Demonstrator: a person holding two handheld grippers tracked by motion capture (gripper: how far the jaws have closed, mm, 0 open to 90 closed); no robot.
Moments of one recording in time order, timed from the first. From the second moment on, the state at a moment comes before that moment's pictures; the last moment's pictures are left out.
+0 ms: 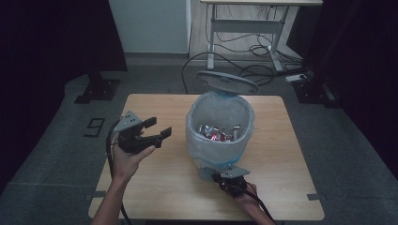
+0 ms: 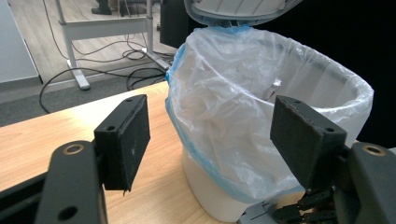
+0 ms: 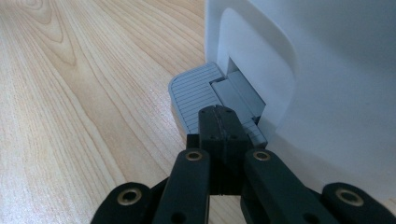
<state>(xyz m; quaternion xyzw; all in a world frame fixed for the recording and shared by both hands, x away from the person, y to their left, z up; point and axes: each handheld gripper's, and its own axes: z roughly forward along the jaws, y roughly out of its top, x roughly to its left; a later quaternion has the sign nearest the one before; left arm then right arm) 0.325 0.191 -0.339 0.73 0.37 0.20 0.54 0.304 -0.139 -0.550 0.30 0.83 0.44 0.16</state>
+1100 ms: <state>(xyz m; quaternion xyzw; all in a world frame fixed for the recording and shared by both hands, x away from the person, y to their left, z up) 0.318 0.204 -0.353 0.73 0.38 0.19 0.53 0.291 -0.175 -0.532 0.33 0.80 0.49 0.09</state>
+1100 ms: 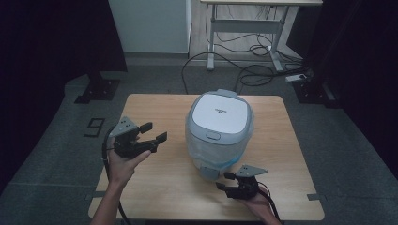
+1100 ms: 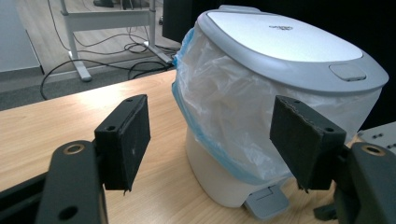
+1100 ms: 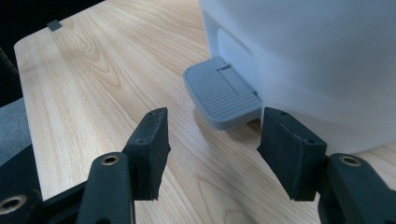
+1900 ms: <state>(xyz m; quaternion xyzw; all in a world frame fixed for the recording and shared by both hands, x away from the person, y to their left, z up) 0.302 0.209 -0.395 0.74 0.38 0.18 0.52 0.283 -0.234 -0.523 0.37 0.77 0.50 0.13</state>
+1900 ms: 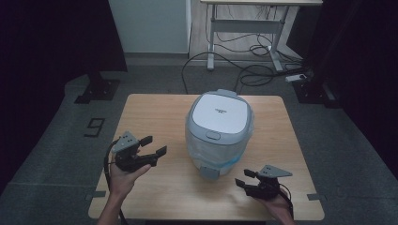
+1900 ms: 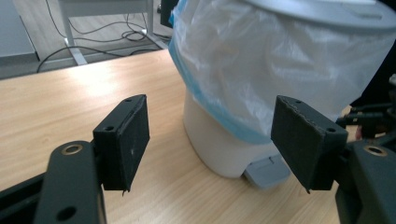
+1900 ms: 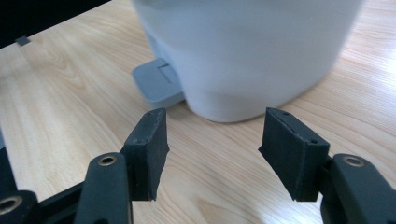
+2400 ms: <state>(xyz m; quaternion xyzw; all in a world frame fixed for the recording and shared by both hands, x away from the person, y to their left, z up) 0.292 0.212 -0.428 0.76 0.39 0.18 0.50 0.295 -0.259 -0.525 0.41 0.76 0.49 0.14</state>
